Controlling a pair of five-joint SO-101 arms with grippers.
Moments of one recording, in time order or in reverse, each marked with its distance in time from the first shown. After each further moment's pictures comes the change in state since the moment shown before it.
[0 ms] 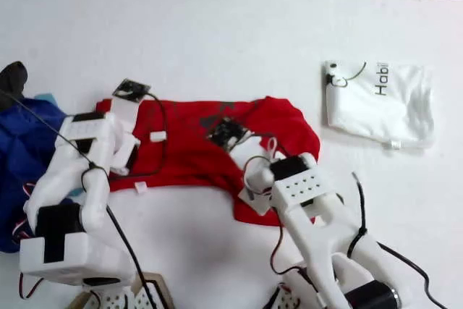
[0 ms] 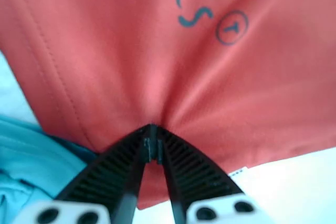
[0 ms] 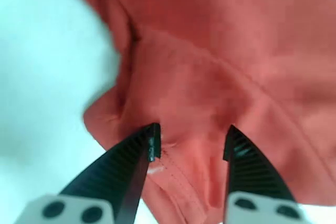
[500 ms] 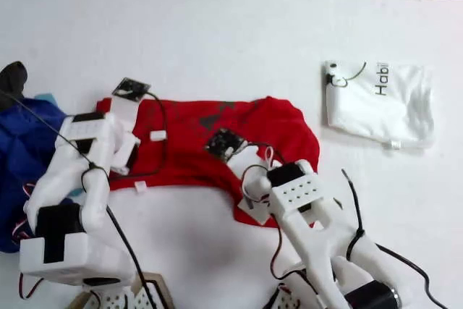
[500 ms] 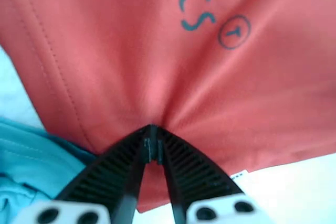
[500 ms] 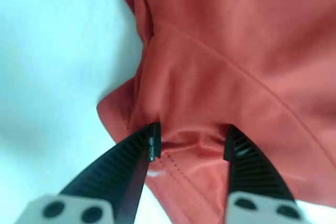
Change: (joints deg) left arm 0.0 0.0 0.2 -1.1 0.1; right arm -1.0 -0.1 3.9 -0.2 -0.1
